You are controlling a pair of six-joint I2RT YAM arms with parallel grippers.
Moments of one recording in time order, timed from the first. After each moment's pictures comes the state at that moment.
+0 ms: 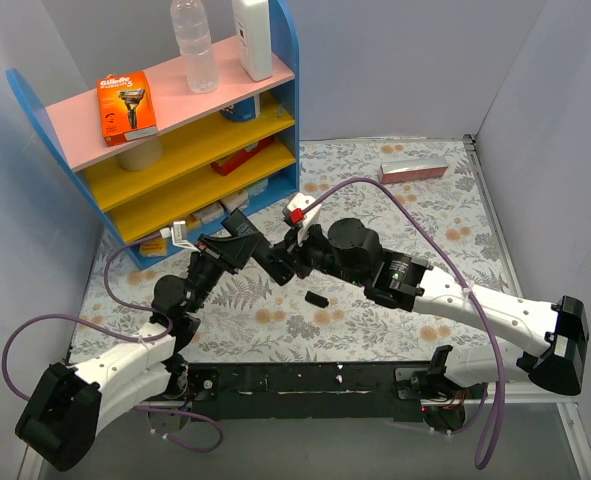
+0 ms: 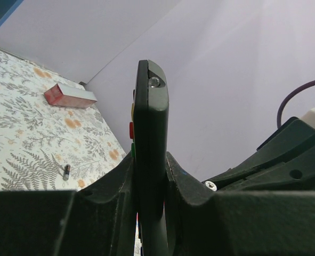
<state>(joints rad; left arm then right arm) -0.54 0.86 0.19 1.04 0.09 -1.01 1.14 1.22 1.09 -0.09 0.07 0.07</state>
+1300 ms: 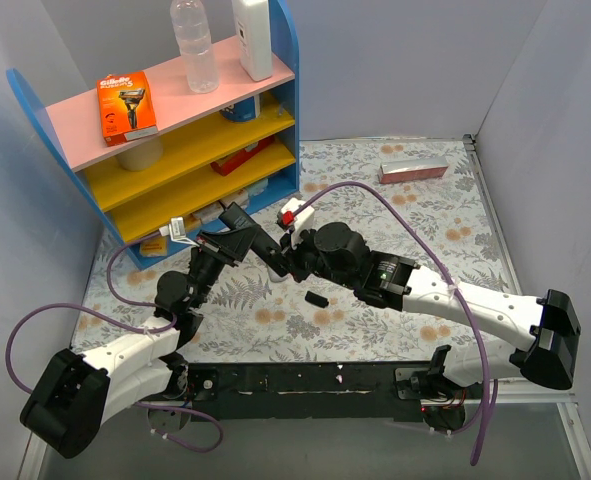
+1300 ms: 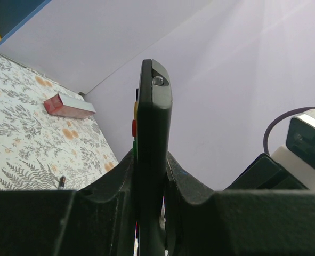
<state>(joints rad) -0.53 0.96 0.21 1.13 0.04 -1.08 1.14 1.28 1.07 -0.11 0.14 0.13</state>
